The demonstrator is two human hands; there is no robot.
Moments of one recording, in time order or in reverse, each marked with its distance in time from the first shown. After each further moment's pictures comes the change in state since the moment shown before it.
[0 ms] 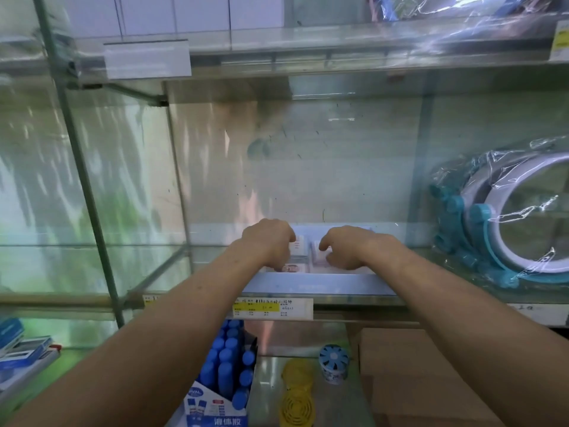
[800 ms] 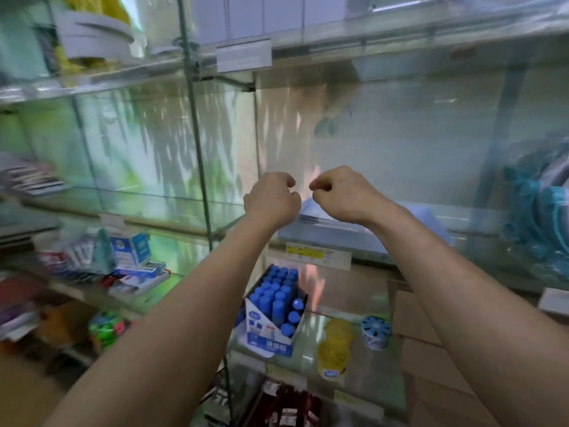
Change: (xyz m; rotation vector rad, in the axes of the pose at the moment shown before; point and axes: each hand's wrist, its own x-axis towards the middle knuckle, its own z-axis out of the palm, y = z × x) left_hand -0.108 -0.006 -0.035 -0.437 0.482 -0.500; right_hand -0.077 -0.070 -0.042 0.688 0.359 -0.363
